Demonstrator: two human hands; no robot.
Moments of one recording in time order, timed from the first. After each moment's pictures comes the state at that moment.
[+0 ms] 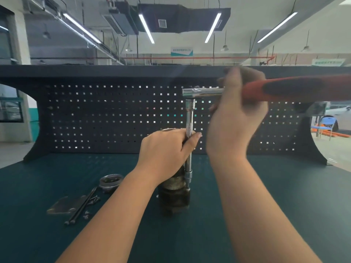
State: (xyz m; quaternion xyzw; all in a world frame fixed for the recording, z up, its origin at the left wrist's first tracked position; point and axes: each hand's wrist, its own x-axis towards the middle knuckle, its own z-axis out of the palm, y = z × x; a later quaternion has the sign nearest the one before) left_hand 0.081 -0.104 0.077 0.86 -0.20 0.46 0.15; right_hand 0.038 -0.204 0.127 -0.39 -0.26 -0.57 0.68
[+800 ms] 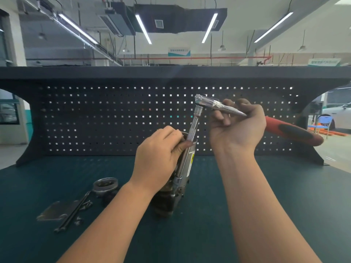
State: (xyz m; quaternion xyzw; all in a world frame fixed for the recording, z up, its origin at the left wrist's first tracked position) left_hand 0.093 -0.108 0.064 0.74 -0.31 0.55 0.22; right_hand 0.068 -0.243 0.125 -0.11 -0.19 -0.22 0.95
